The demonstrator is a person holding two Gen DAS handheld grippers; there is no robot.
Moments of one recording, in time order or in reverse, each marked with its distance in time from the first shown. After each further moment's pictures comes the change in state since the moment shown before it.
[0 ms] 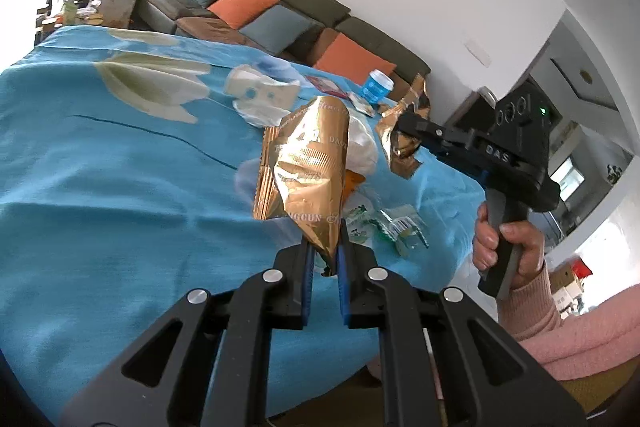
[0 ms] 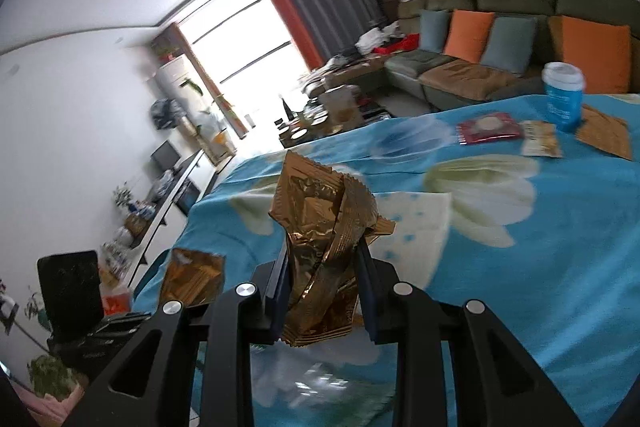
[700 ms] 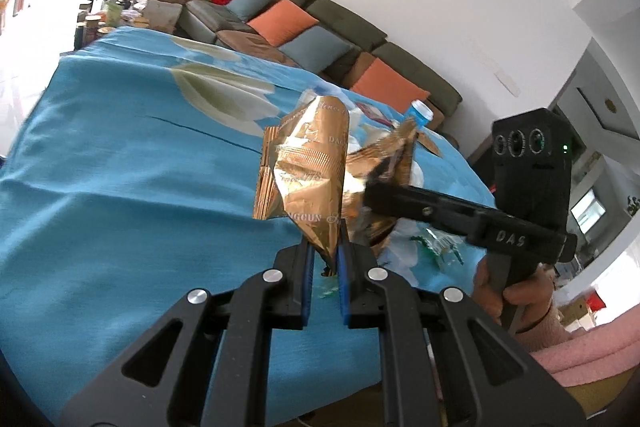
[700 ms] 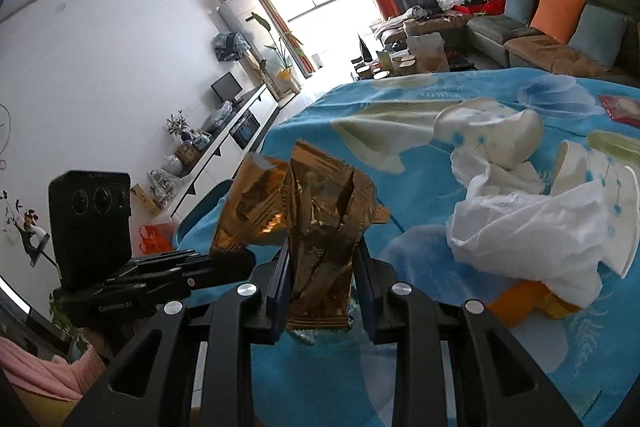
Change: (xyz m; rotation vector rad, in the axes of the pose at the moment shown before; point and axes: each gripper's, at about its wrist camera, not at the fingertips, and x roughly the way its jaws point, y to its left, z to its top) left arm -0.039 0.027 -0.008 -0.076 -0.084 0.113; right arm 0.066 0.094 -0.028 -0.141 0.198 0.199
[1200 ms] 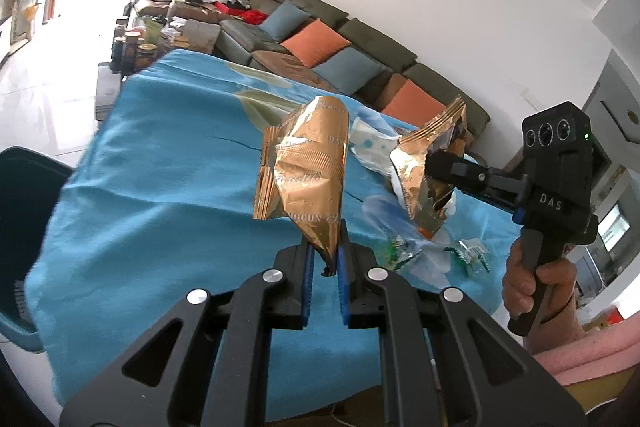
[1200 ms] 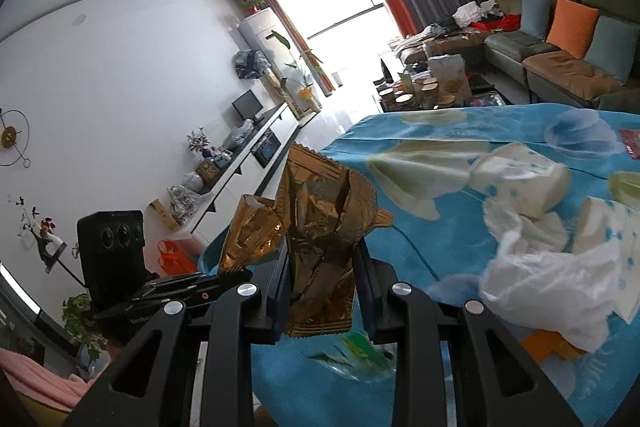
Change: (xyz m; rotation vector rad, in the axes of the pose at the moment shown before) left arm -0.051 0.022 -0.003 -0.020 -0.072 0.117; right arm 0.000 0.017 0.031 -0.016 -0.056 0.085
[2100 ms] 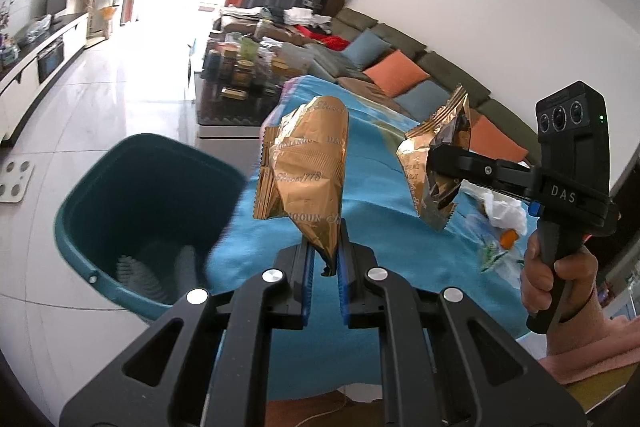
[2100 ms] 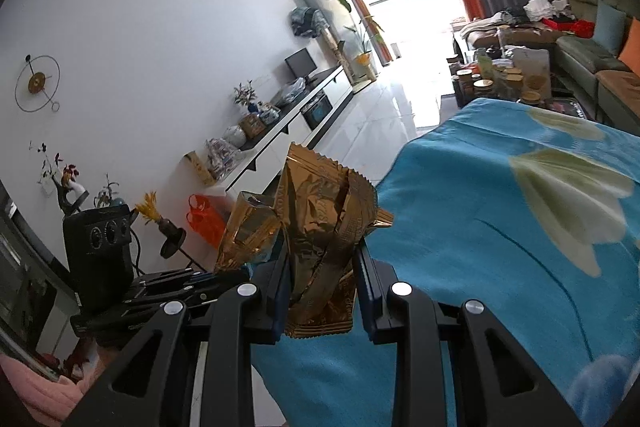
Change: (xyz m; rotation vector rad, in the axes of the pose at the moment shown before) left arm -0.103 0.081 -0.019 -0.106 -0.103 0.272; right arm 0.118 0.085 0.018 -0.156 0.143 0.141
